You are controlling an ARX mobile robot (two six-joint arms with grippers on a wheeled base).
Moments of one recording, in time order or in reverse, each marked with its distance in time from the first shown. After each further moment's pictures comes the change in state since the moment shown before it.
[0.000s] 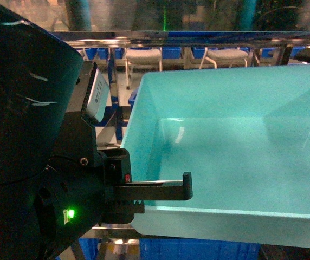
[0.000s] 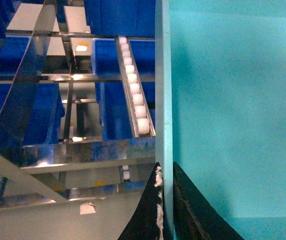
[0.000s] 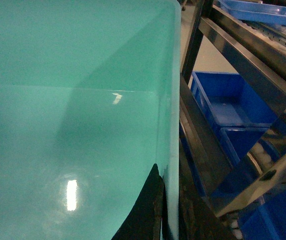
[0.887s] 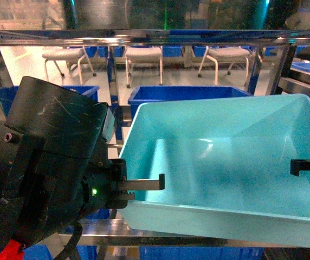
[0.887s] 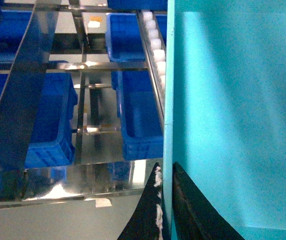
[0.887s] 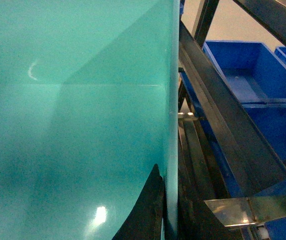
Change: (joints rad) left arm 0.154 0.362 0.141 0.127 0.126 0.084; right arm 0.113 0.355 0.146 0.082 0.107 0.092
